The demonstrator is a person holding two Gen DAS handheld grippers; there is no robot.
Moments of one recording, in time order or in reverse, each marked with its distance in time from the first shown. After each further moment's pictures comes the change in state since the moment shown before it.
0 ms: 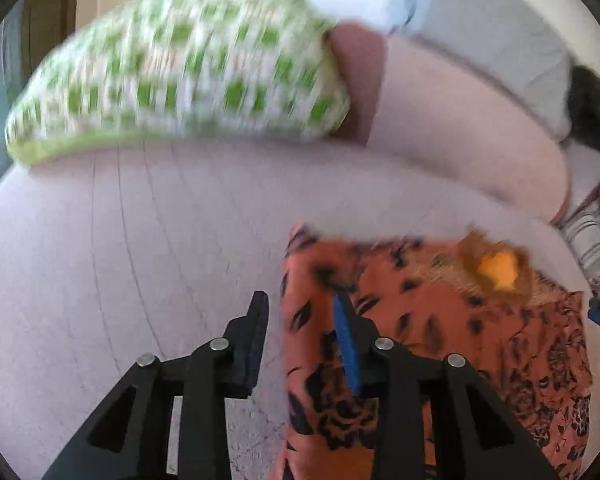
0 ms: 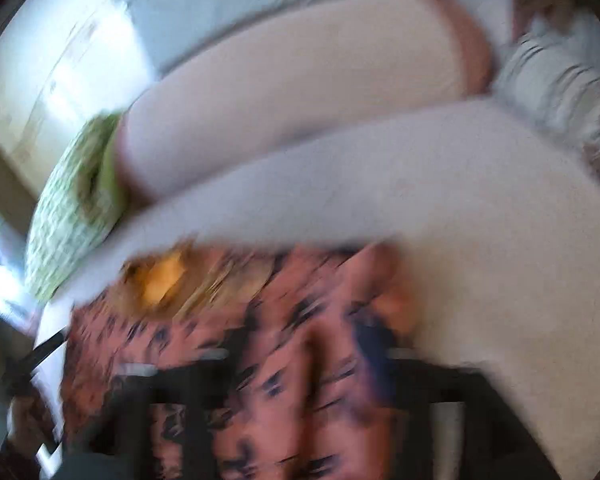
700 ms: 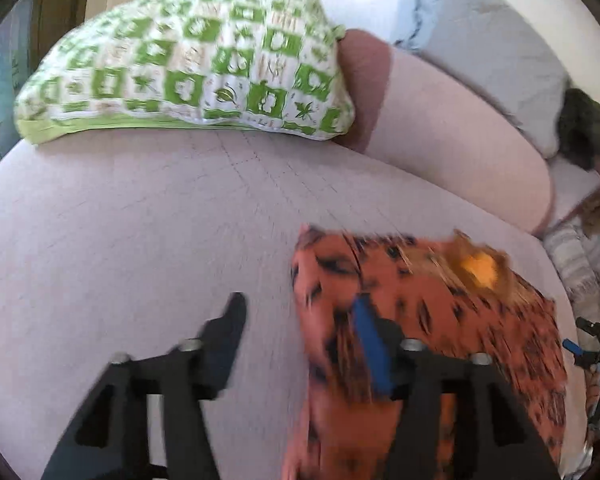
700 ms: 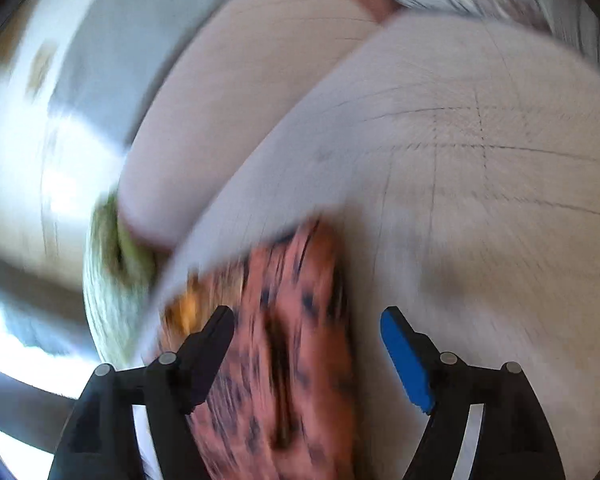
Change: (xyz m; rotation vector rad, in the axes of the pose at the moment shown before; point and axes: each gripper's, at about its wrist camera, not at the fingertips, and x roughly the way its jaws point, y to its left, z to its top) left arm -0.061 0.015 -0.011 -0.075 0.049 -0.055; right arm -0.022 -0.073 -0.034 0.307 0.125 0.246
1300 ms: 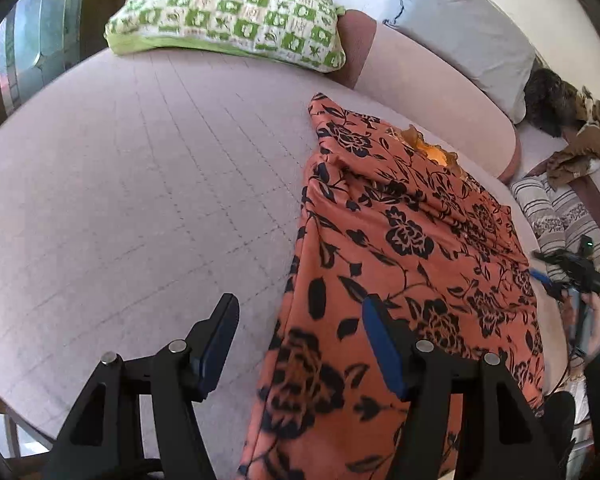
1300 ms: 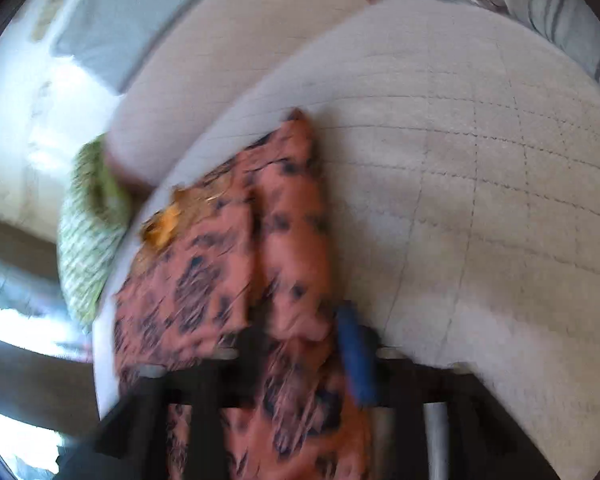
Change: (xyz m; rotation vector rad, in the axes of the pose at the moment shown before) left arm -0.134 0.016 -0.162 -0.059 0.101 -0.014; right arm -0.028 0.007 -0.076 -0.029 0.098 -0.088
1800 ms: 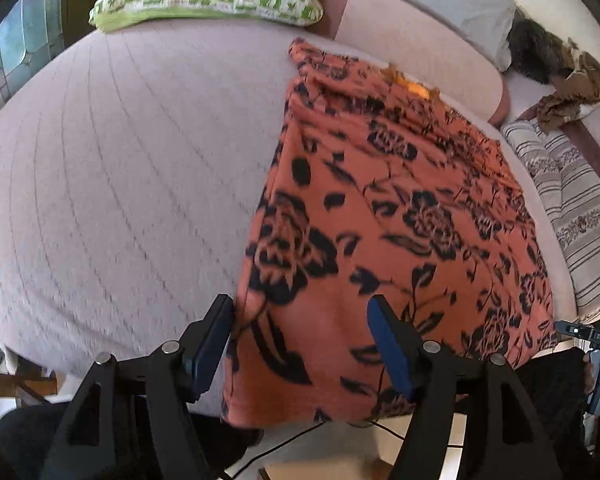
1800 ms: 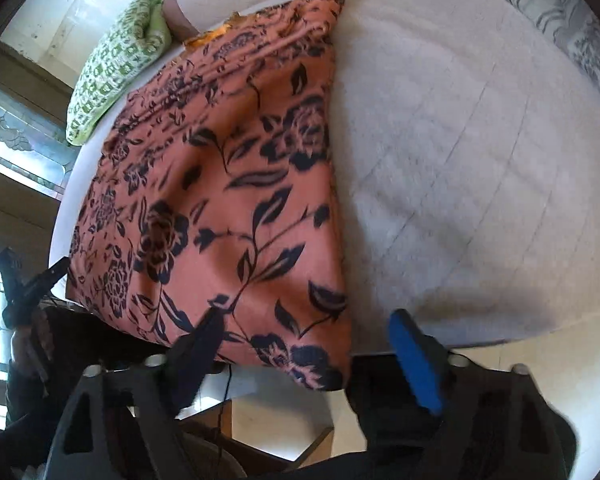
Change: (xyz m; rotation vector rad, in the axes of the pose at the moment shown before) left arm -0.004 -0.007 -0.063 0.077 0.141 0.012; right arm -0.082 -0.036 -0.200 -0.301 0.226 -0.131
